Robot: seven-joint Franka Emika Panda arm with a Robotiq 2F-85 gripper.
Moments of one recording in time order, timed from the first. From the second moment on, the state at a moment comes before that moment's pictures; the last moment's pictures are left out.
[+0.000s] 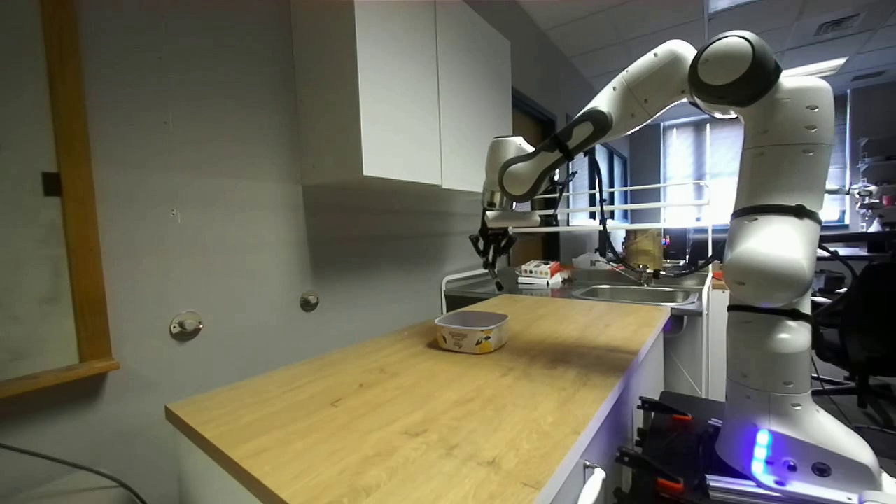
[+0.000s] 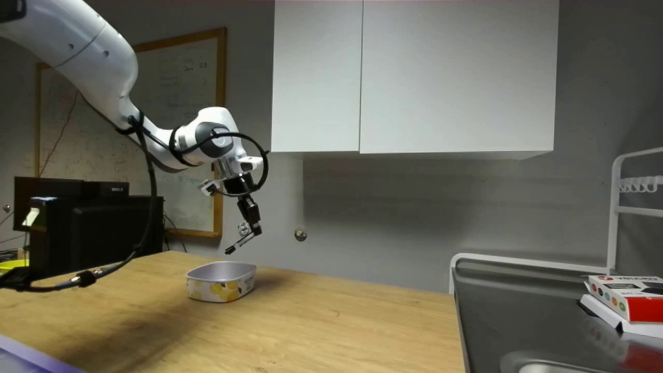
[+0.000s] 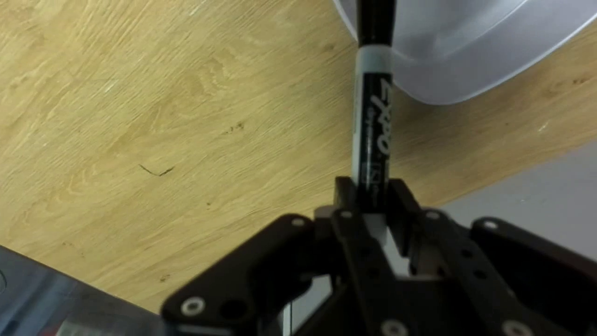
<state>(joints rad) -0.11 -0.11 0.02 -2.16 -0.28 2.37 0.75</state>
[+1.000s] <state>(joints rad) 0.08 0.15 0.05 -2.02 -0.43 2.25 0.89</state>
